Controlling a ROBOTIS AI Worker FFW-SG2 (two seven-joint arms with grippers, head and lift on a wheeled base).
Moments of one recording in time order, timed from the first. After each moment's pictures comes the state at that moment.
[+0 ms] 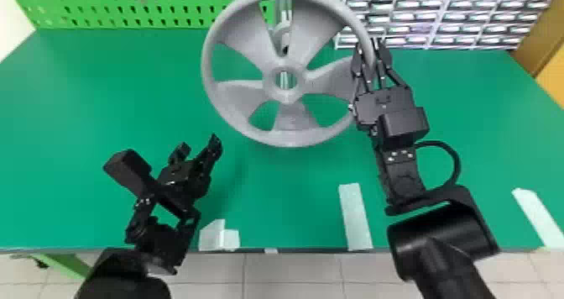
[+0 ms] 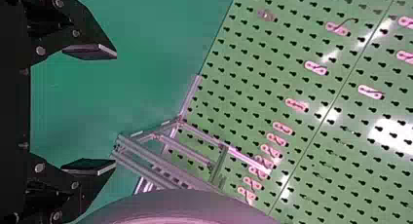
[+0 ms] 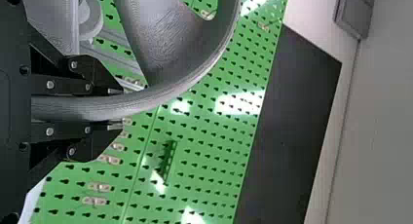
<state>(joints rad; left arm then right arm) 0.18 0.30 -0.31 -1.64 0.71 -0.22 0.11 -0.02 -0.05 0.21 -1.58 0.33 -0.46 -0.22</state>
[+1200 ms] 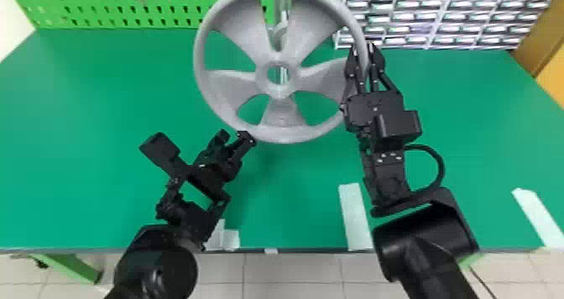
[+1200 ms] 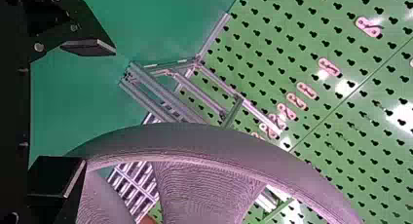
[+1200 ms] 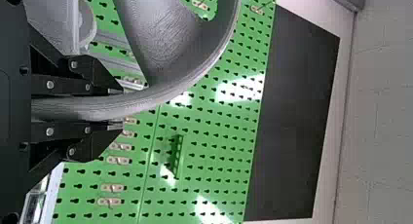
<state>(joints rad) 0.01 0.28 -0.45 -1.48 0.94 -0.24 -0.08 -0.04 -0.03 0.25 -1.51 0.27 -0.51 -0.27</state>
